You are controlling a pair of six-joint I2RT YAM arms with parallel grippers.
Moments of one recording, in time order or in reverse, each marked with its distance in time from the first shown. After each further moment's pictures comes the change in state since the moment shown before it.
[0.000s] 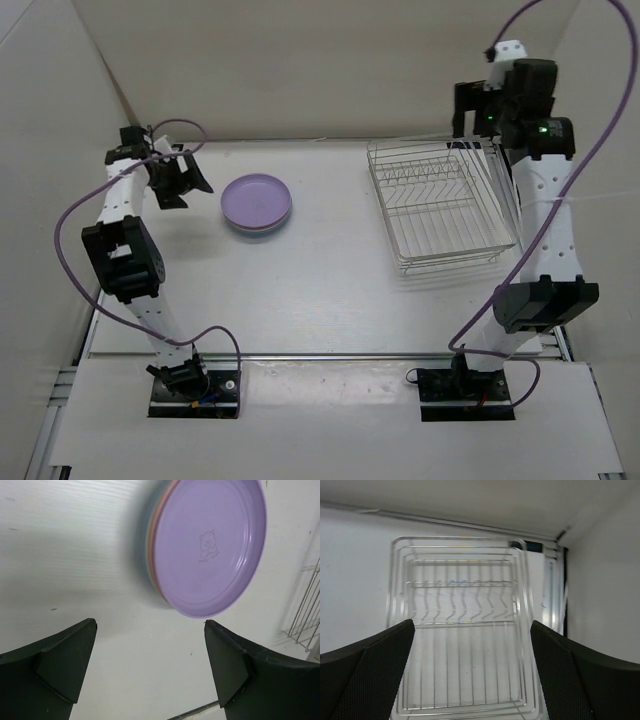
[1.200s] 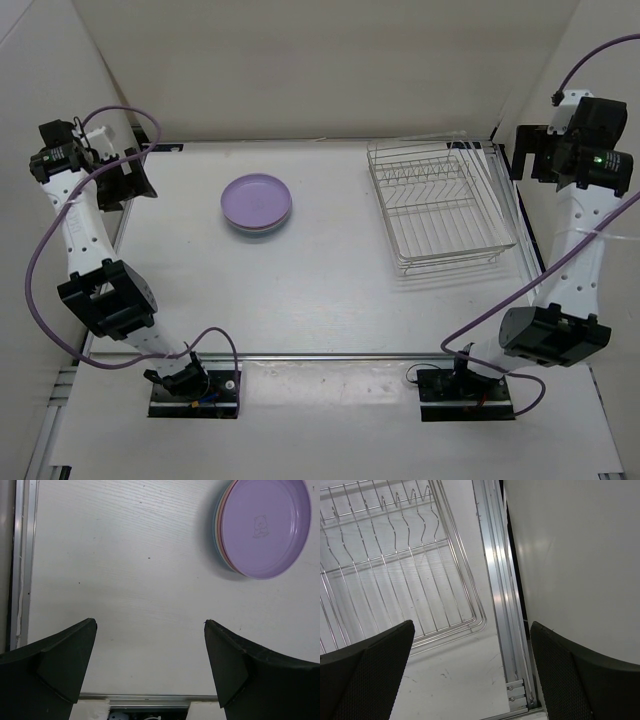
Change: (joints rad) left arm 0.242 -0.278 0.137 -0.300 -0.142 0.261; right arm -0.369 -0.185 -0.211 -0.193 0.045 -0.057
